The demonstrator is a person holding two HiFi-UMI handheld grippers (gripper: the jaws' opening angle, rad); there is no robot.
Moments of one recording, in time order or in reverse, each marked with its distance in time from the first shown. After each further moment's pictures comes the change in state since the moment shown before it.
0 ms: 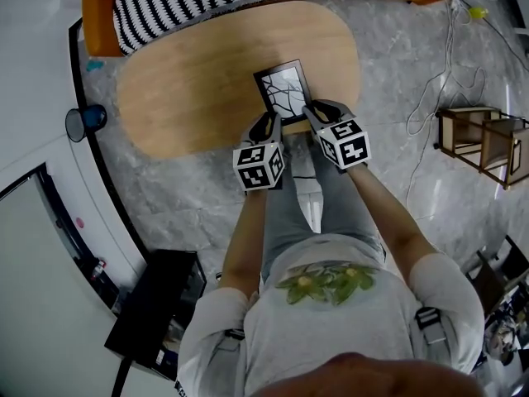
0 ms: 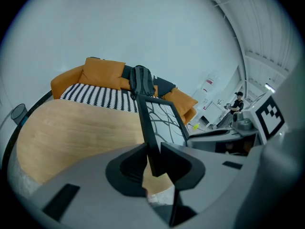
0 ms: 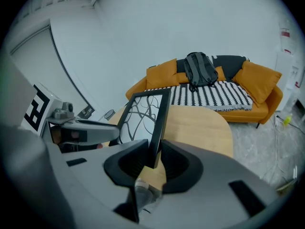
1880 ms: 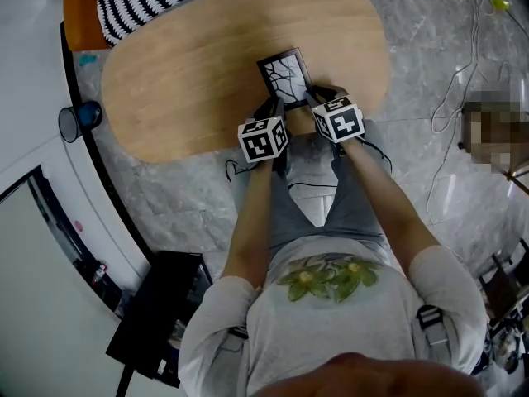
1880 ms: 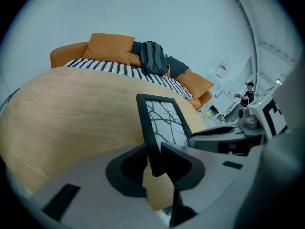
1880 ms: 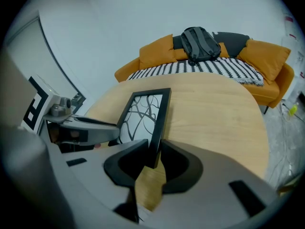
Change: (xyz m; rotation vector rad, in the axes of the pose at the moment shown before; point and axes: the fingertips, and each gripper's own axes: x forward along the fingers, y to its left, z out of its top) left arm 0.132 0.098 -0.111 -0.034 0.135 0.060; right arm 0.159 -0.048 -0.103 0.017 0.122 -0.019
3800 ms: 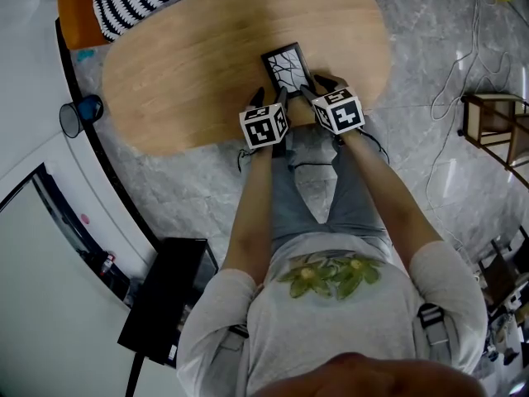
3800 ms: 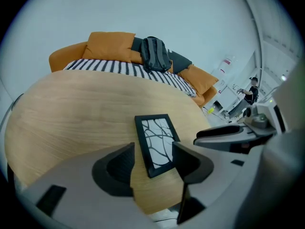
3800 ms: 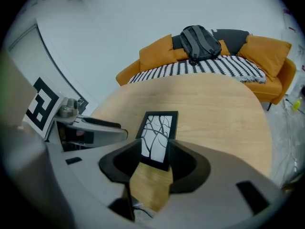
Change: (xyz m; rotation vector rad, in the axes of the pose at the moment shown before) left arm -0.001 0.010 0.015 0.017 0.059 0.049; right arm -0.003 0.009 0.014 0.037 -0.004 0.044
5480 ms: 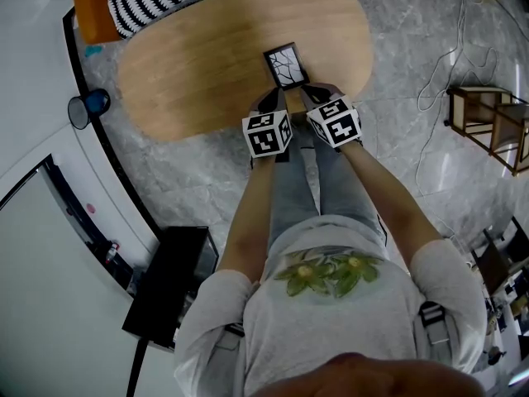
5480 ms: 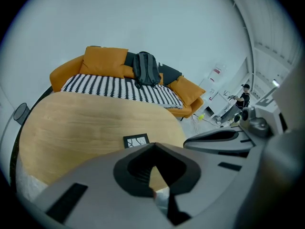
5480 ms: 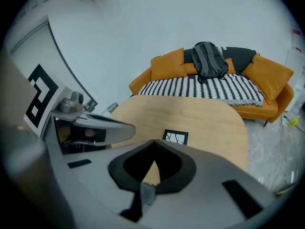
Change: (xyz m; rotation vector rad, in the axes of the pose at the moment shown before) left arm -0.120 -0.066 0.058 0.015 -0.054 -0.057; right arm -0.114 0.075 0.057 -0.088 -0.026 0.018
